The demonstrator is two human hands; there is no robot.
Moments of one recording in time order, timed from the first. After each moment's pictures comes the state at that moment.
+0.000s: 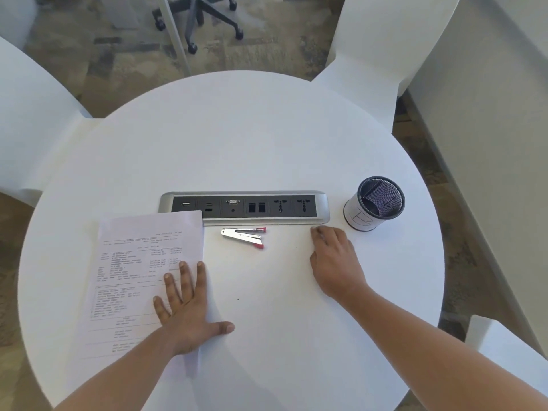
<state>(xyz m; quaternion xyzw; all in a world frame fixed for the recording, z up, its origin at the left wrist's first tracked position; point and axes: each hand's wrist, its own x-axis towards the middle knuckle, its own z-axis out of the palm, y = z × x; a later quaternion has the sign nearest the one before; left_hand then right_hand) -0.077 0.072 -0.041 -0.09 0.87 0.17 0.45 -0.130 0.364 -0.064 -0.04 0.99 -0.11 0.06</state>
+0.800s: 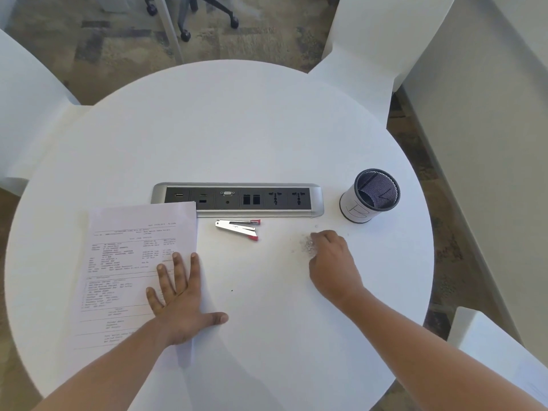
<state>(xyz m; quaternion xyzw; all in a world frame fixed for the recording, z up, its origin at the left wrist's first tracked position) -0.076 0.072 -0.040 -0.09 0.87 0.17 0.45 -0.110 0.359 -0.044 0.04 0.97 -0.20 0.10</state>
